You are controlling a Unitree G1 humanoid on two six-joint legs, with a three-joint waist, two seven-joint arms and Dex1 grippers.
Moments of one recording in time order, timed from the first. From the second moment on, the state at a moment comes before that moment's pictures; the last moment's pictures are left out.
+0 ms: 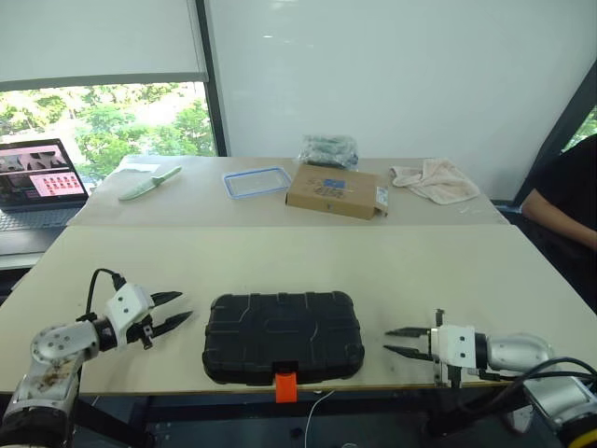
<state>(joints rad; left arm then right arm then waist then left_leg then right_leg) -0.24 0.79 0.14 0.41 -0.29 -0.24 -1.04 -0.07 -0.95 0.18 0.03 0.26 -0.41 1.01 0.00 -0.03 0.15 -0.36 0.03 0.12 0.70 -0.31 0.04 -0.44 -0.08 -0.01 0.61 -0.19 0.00</state>
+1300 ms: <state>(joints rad) -0.31 0.67 0.18 0.19 -0.41 0.24 -1.04 -0.35 -0.70 0.22 0.03 0.10 0.05 0.99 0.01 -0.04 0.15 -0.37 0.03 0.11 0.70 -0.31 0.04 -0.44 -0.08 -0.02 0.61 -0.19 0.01</state>
